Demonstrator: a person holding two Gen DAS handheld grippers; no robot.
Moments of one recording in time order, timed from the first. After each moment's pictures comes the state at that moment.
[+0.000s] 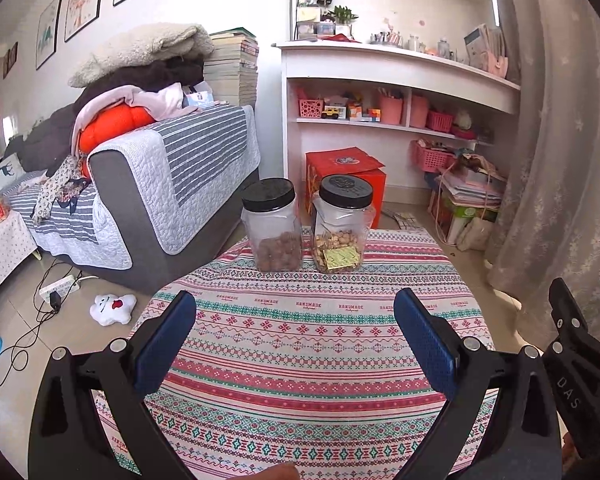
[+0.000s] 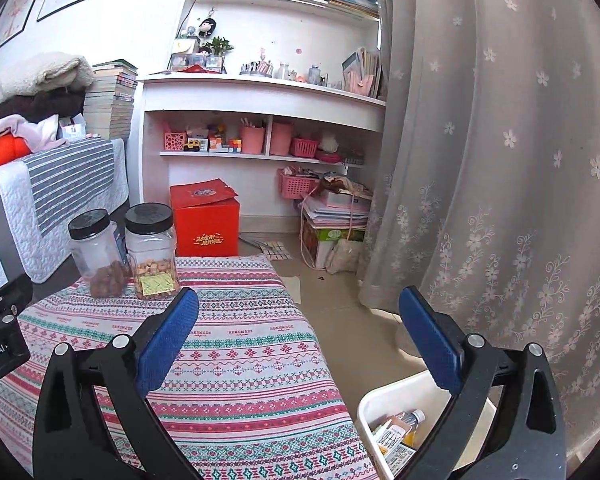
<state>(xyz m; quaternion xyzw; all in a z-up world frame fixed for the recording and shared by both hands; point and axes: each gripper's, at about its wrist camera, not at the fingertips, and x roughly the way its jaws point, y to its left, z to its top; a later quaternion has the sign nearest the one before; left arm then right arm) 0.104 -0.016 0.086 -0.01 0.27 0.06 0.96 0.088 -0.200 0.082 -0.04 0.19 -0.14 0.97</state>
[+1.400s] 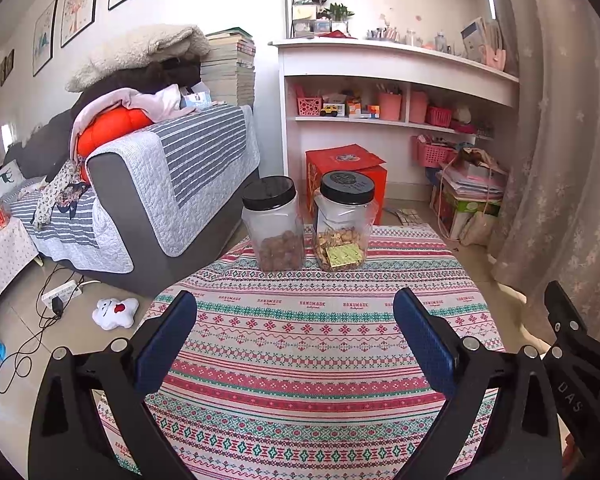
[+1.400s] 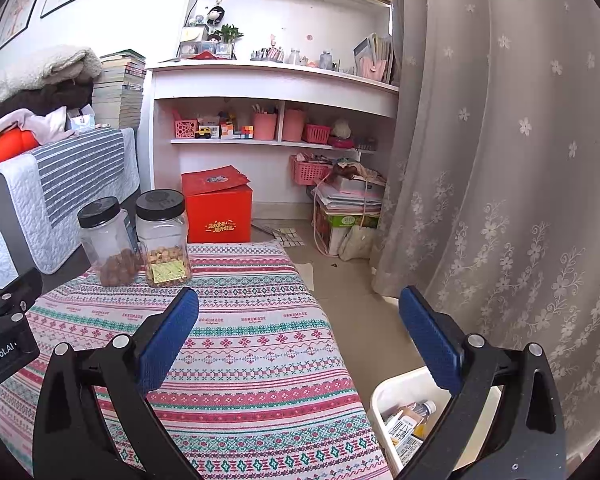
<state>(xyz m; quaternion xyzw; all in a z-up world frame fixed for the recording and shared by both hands) 0.108 -0.013 0.079 0.00 0.27 0.06 0.96 0.094 -0.198 0.072 -0.03 0.21 -0.12 0.97</state>
